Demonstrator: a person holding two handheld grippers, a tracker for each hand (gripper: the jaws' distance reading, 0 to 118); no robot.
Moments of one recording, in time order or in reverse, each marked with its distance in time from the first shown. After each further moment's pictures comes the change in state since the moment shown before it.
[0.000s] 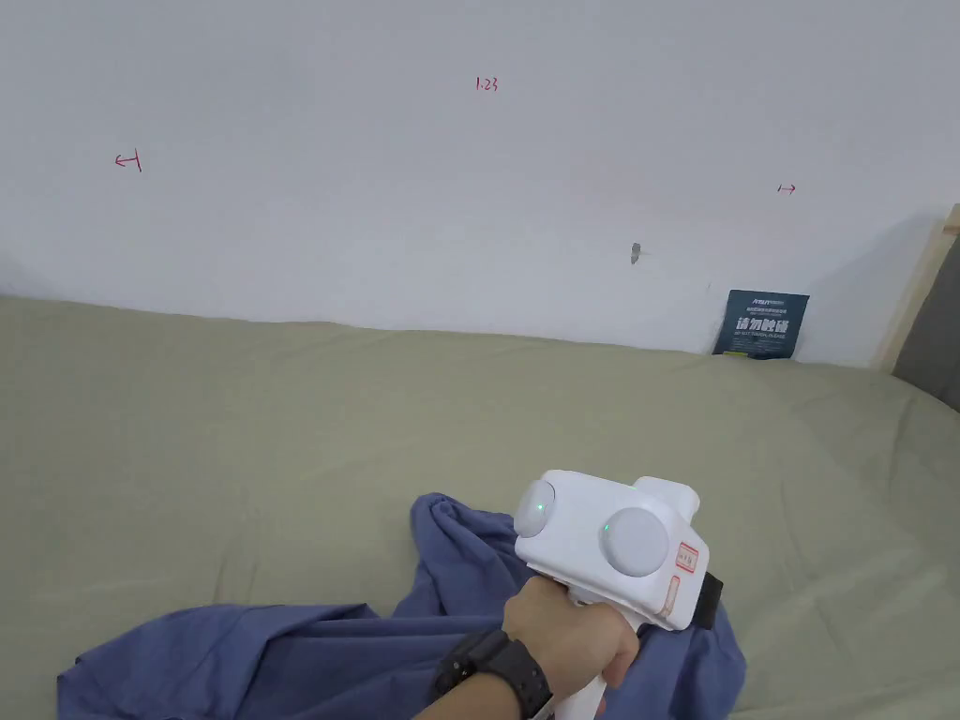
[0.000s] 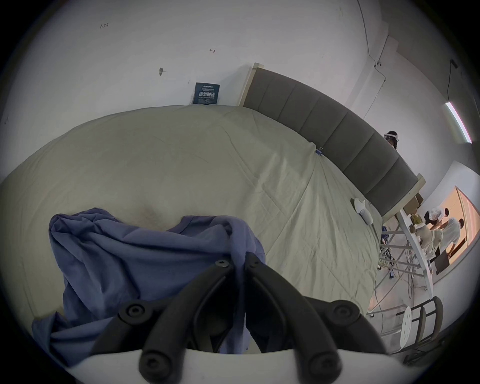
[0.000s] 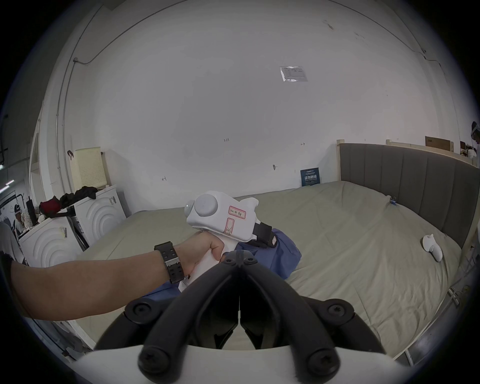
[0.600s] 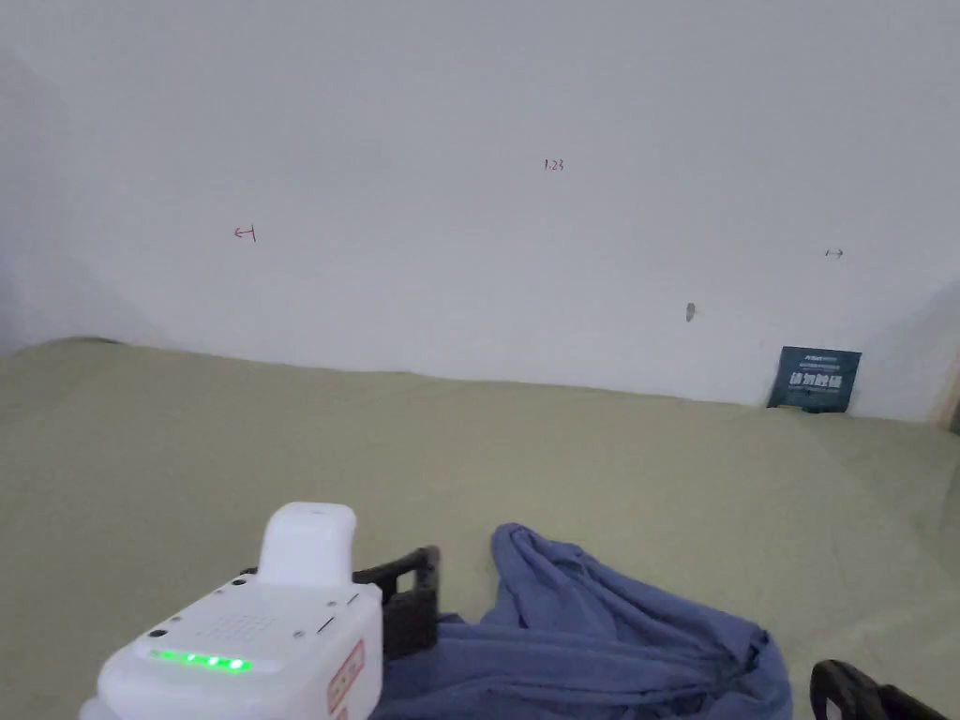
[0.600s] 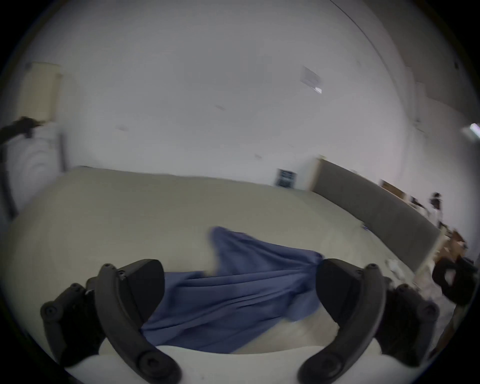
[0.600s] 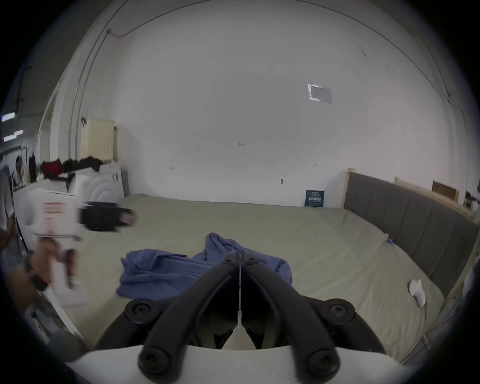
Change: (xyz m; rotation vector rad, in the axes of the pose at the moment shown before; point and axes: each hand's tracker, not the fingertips) left arm -0.047 -0.211 0.316 0.668 0.591 0.218; right arm -0.014 0.009 -0.009 0.030 0.003 0.249
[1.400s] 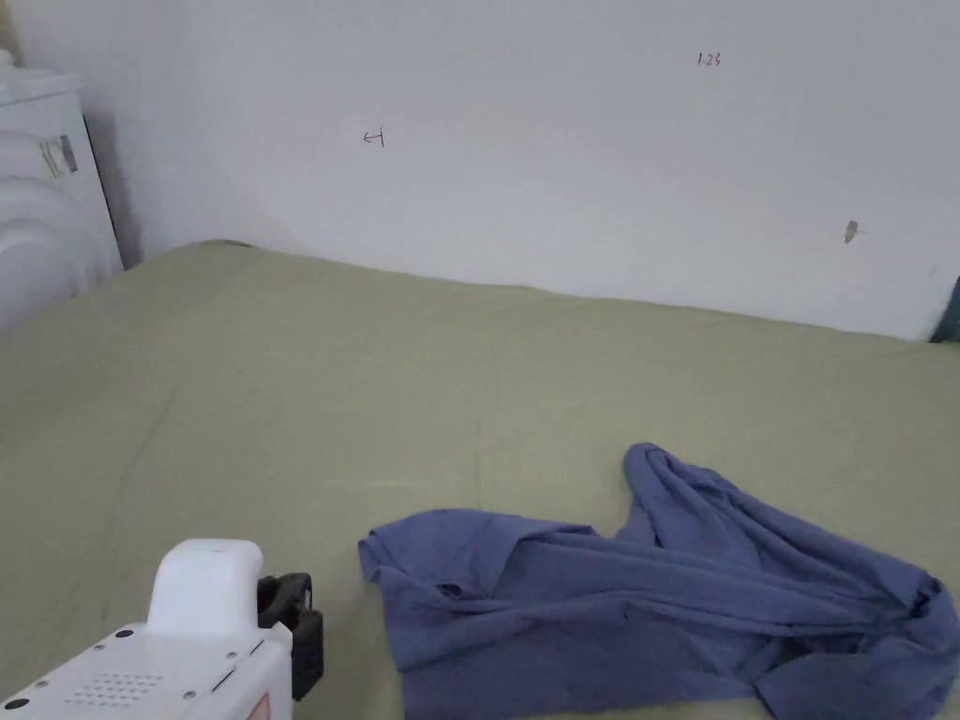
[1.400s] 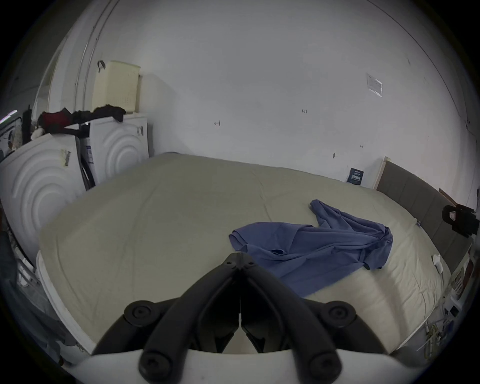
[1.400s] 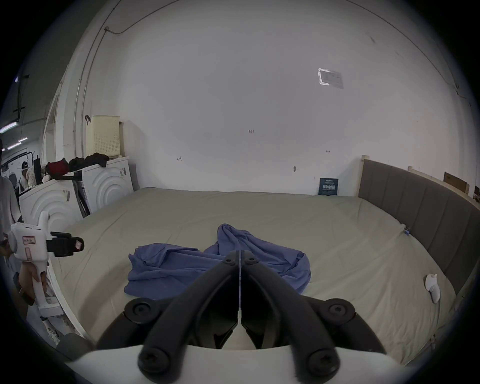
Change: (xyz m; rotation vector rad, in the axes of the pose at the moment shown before) left arm -0.092 -0.049 0.049 -0.199 0.198 0.037; right arm -0.005 -0.004 -0.035 -0.067 0.080 -0.055
